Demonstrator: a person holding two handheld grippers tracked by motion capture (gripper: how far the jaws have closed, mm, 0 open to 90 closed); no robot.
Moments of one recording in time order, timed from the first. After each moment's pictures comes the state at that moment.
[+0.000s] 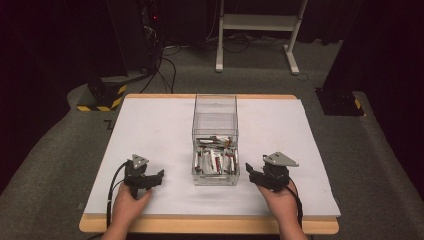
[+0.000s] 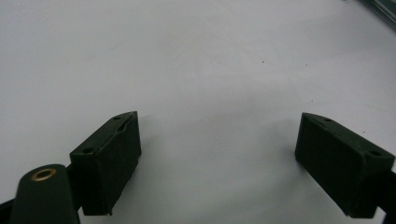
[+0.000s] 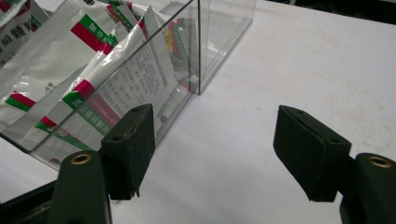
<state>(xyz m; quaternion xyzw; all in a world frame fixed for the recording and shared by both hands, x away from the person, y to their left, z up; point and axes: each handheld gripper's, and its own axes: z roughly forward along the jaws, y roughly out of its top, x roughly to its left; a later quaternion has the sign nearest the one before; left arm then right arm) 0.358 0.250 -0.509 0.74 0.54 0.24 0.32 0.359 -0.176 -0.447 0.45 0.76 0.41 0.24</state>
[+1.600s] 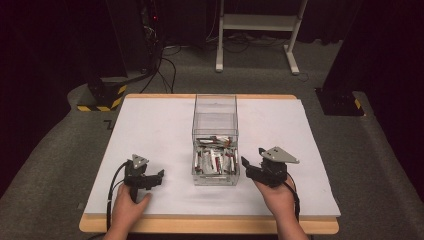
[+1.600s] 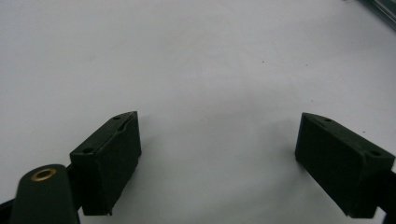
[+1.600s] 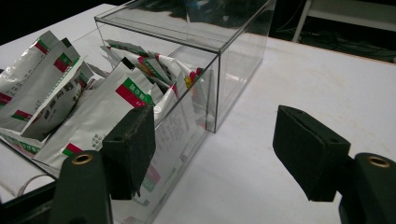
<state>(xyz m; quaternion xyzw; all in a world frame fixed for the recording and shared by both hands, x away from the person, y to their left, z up) 0.358 0.250 -0.509 0.74 0.54 0.24 0.32 0.359 -0.164 -0.423 0.42 0.75 0.45 0.25</state>
